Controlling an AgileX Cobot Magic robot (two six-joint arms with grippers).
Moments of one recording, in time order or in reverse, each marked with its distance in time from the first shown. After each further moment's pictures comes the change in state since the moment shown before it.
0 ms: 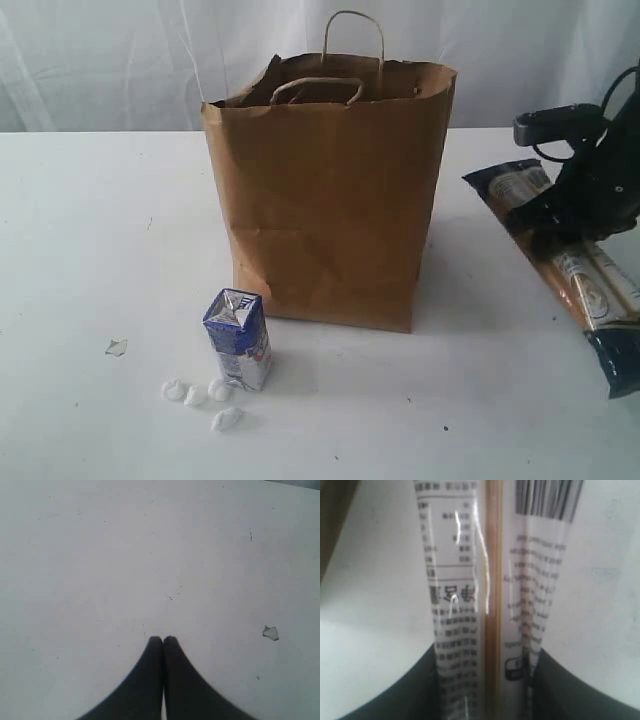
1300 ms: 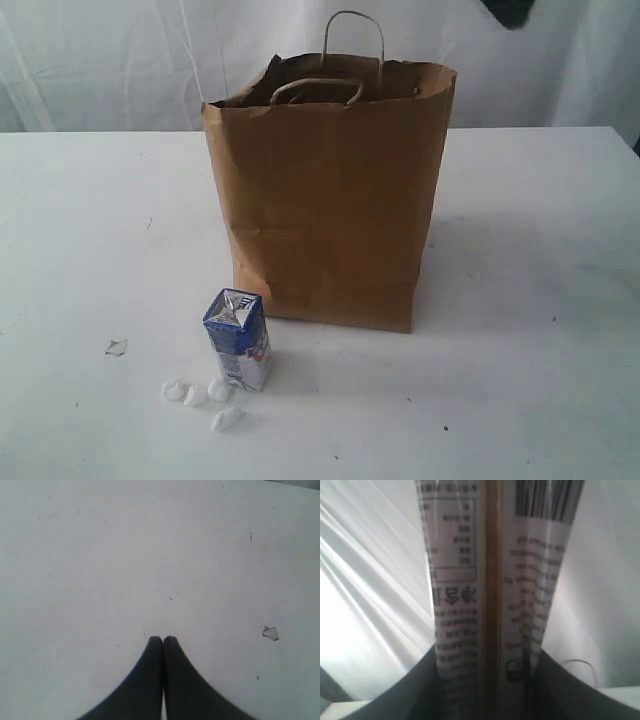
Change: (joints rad) left arm 0.000 0.000 0.000 0.000 0.000 0.000; right arm -0.056 -0.452 -0.180 1.274 -0.308 -0.384
